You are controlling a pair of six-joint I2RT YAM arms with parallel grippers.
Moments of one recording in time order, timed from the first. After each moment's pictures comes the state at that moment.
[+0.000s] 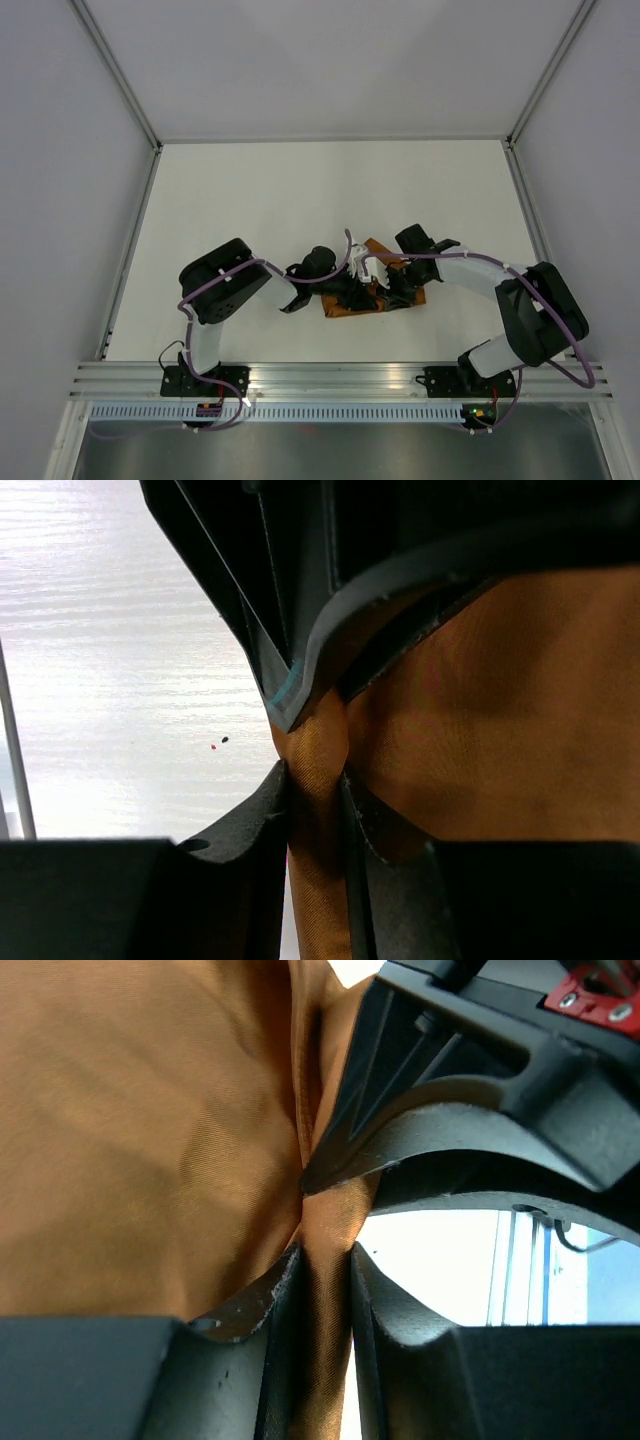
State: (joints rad) left arm -0.88 1.97 0.73 0.81 0.60 -0.42; right arm 0.47 1.48 0.71 -0.56 -0.60 -0.98
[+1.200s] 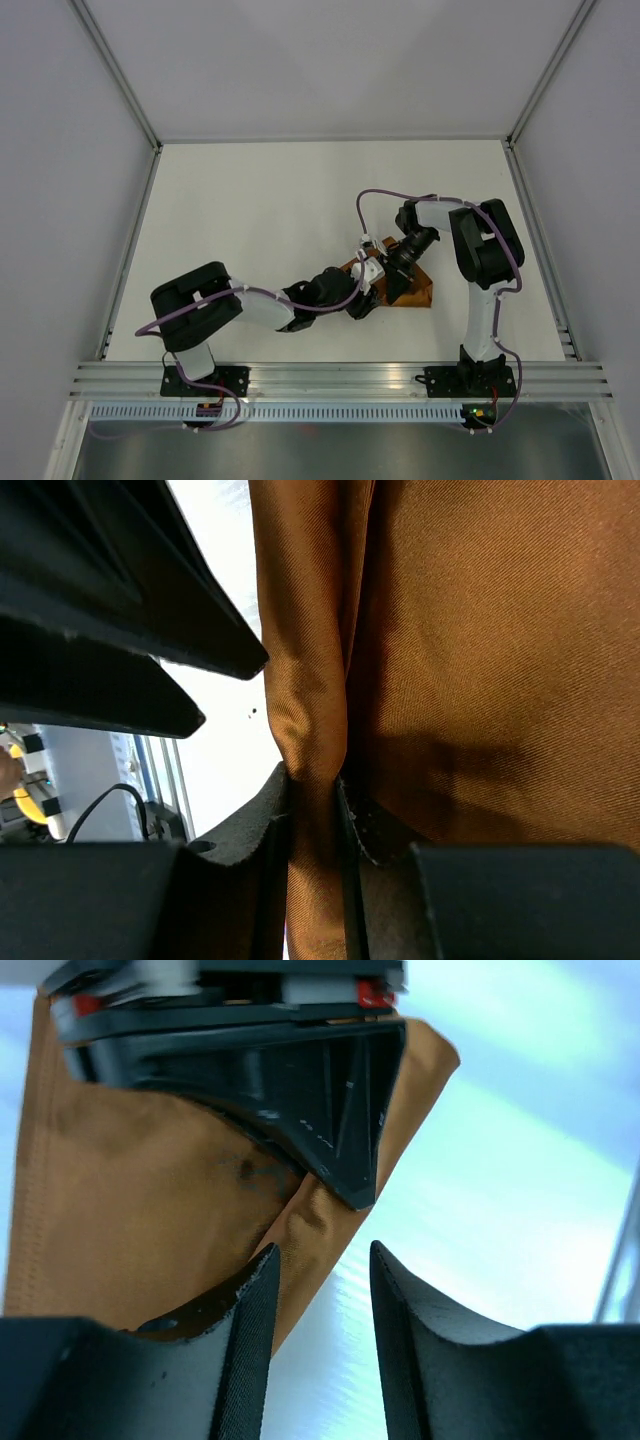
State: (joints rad) left arm -1.09 1.74 0.67 0.68 0.05 -0.17; right arm 0.29 2.07 1.25 -1.19 -0.79 -1.09
